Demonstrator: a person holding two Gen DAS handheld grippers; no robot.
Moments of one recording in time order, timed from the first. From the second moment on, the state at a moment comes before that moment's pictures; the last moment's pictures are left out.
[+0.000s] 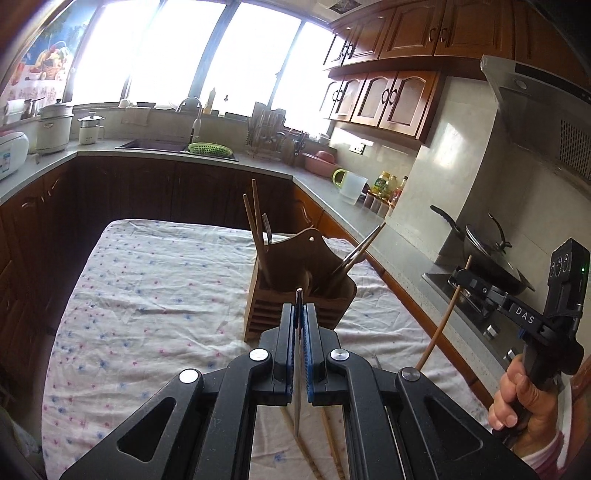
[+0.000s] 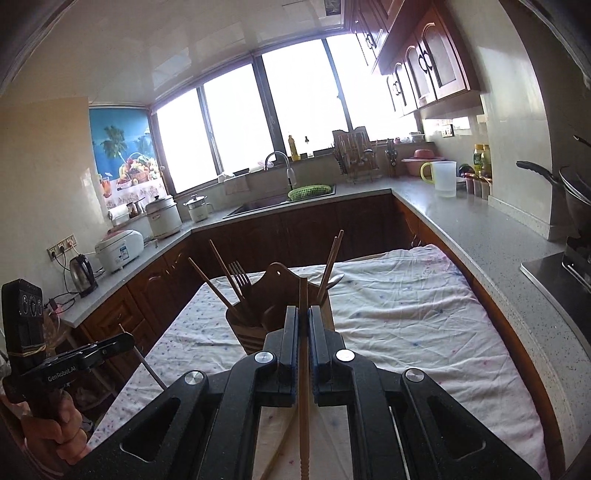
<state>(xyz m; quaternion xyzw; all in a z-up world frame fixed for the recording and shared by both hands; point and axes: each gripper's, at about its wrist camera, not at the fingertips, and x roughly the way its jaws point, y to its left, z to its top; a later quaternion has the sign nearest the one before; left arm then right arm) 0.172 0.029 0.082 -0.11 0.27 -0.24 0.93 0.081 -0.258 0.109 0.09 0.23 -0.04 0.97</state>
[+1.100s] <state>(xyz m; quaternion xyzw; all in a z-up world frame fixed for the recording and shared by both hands) 0.305 -0.023 0.088 -0.13 0.20 -0.19 0.95 0.198 -0.279 0.133 0.12 0.10 -0.06 0.99</state>
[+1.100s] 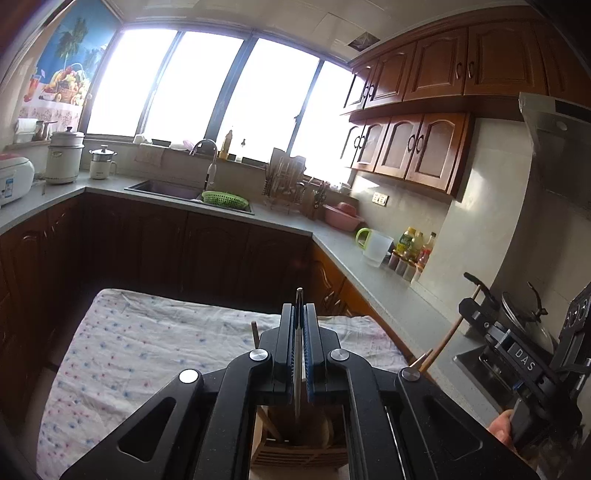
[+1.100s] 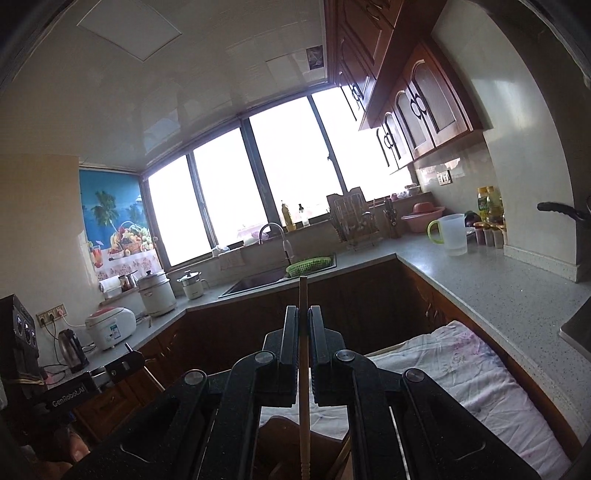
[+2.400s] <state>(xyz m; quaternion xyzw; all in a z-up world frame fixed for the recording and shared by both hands) 0.260 0.013 0.073 -0.15 0.21 -0.16 0.95 0.154 -0.293 0.101 0.17 0.13 -0.06 0.98</state>
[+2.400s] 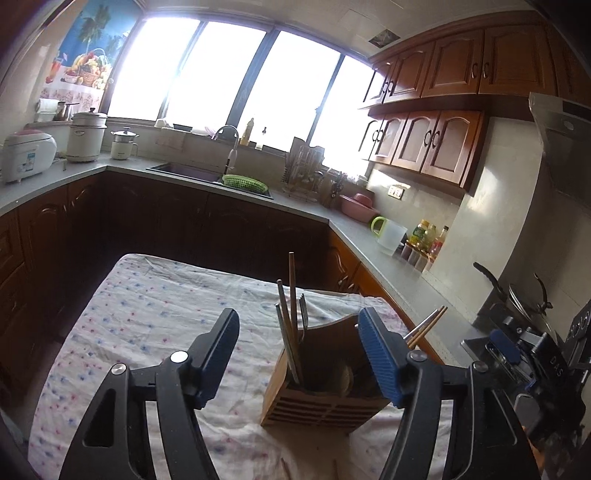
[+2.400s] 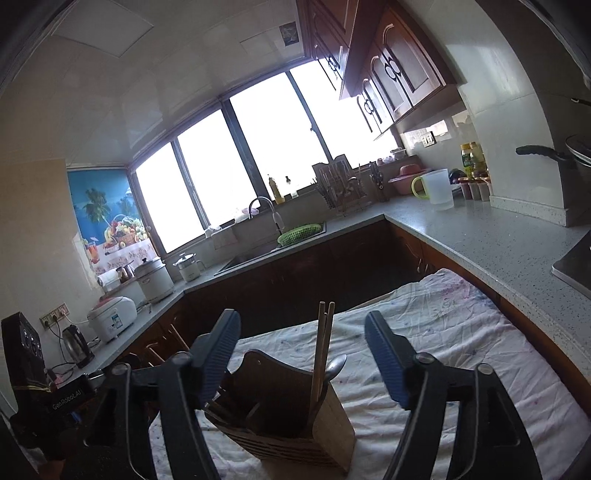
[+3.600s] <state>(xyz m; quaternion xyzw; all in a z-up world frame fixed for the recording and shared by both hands) 0.195 -0.013 -0.023 -0.12 0.39 -0.14 0.90 0.036 -0.320 -0.014 0.19 0.28 -0.12 0.93</state>
